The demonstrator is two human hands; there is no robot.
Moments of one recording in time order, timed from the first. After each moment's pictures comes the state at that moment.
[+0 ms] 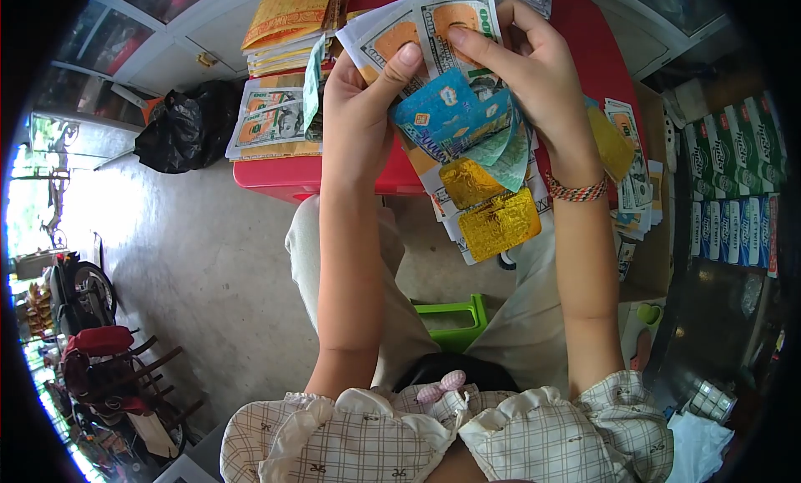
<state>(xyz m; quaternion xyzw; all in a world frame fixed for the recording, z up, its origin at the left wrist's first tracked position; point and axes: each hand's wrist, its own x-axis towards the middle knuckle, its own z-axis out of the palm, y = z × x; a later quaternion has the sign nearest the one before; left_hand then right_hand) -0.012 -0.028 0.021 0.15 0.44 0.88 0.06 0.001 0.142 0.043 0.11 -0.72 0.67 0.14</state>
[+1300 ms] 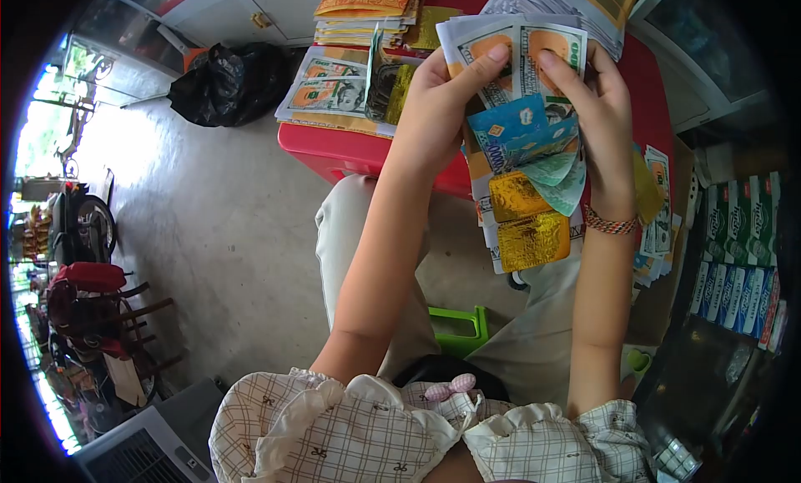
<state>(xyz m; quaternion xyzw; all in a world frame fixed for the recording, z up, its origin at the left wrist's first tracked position) -0.011 -0.032 0.019 0.11 0.45 0.88 0.10 0.005 0.130 0.044 0.10 -0.67 0.72 0.13</state>
